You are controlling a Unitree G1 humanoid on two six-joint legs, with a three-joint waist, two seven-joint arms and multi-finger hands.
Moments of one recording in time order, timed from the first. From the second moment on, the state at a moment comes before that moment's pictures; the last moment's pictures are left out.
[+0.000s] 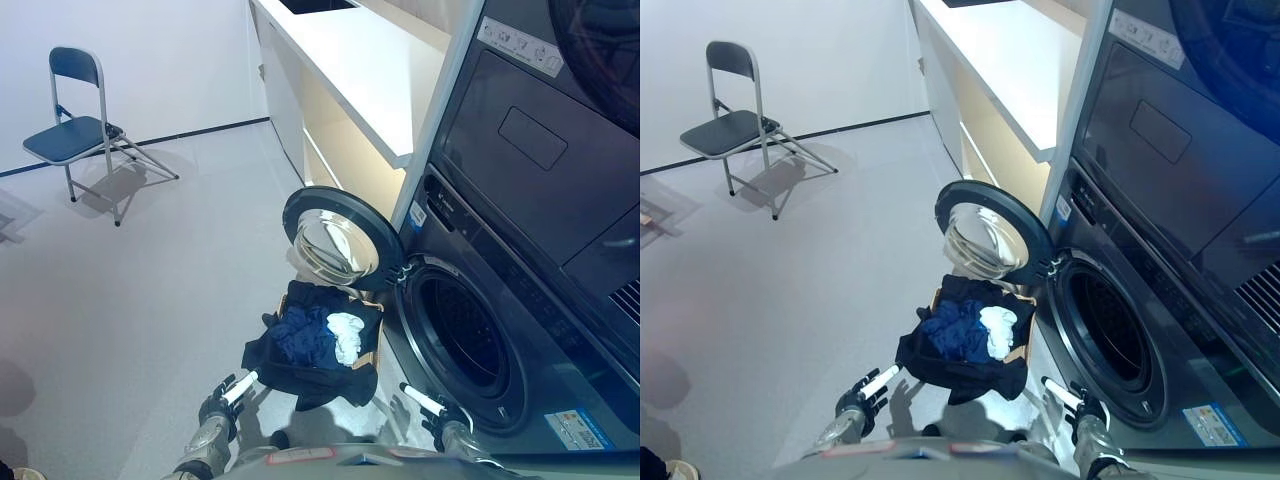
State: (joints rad) left arm -0.03 0.11 -0.05 1.21 -0.52 -0.16 0.06; right arm -0.05 -0.18 0.01 1.28 0.49 -0.13 -0.10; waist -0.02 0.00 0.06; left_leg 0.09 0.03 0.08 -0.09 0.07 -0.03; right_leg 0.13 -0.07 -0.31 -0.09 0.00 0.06
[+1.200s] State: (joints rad) left arm -0.34 0.23 -0.15 0.40 -0.53 -0.27 0.23; right arm -0.63 -0.48 0.35 0.71 0.03 -0.17 -0.19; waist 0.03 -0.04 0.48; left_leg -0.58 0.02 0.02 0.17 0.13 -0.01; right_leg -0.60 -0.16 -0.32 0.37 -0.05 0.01
